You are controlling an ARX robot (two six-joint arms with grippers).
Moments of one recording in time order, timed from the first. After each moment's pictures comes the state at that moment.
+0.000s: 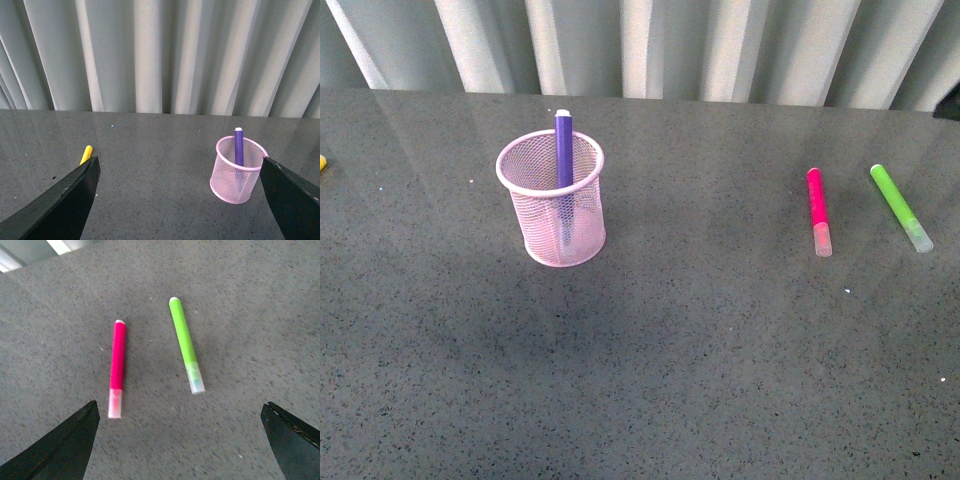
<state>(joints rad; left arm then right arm) 0.00 0.00 0.01 0.00 0.00 0.00 -0.01 1.67 0.87 0.09 -0.05 0.30</state>
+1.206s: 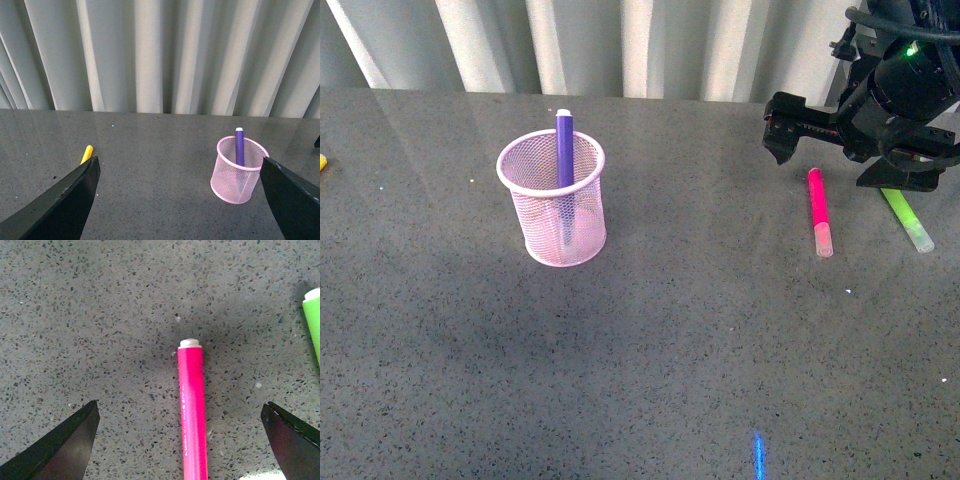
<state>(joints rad) 0.00 0.00 0.01 0.00 0.00 0.00 0.16 2.24 1.45 -0.22 0.07 0.41</state>
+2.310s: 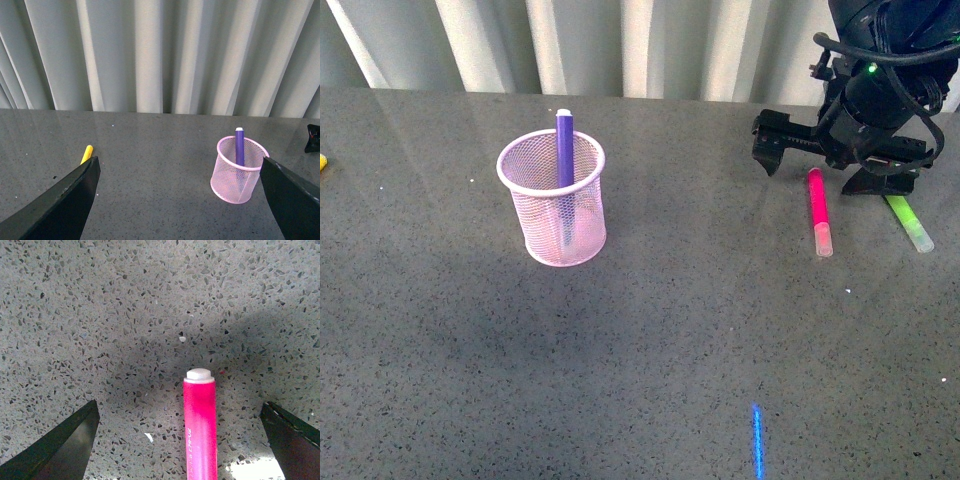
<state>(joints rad) 0.00 0.00 0.01 0.00 0.00 0.00 0.16 2.40 1.64 -0.33 0.06 0.39</state>
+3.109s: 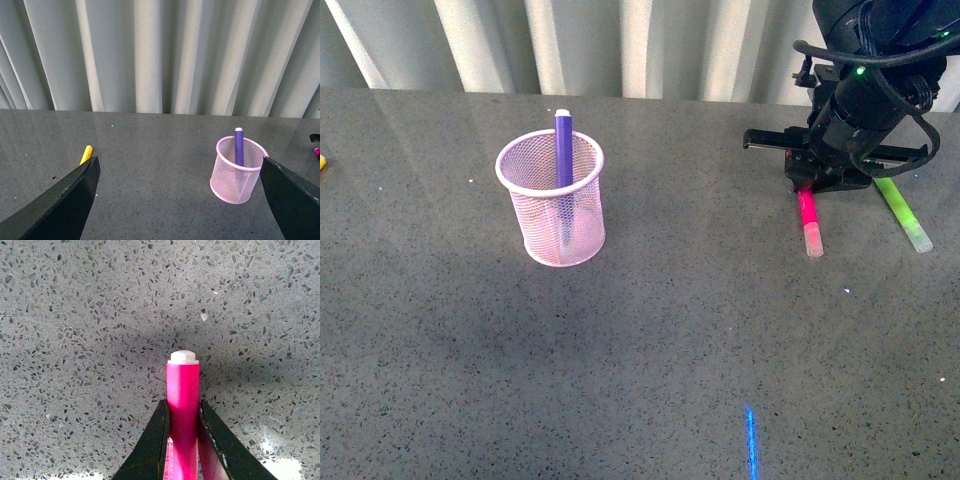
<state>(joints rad) 0.00 0.00 0.01 0.00 0.00 0.00 0.20 2.37 1.57 -0.29 0.06 0.32</state>
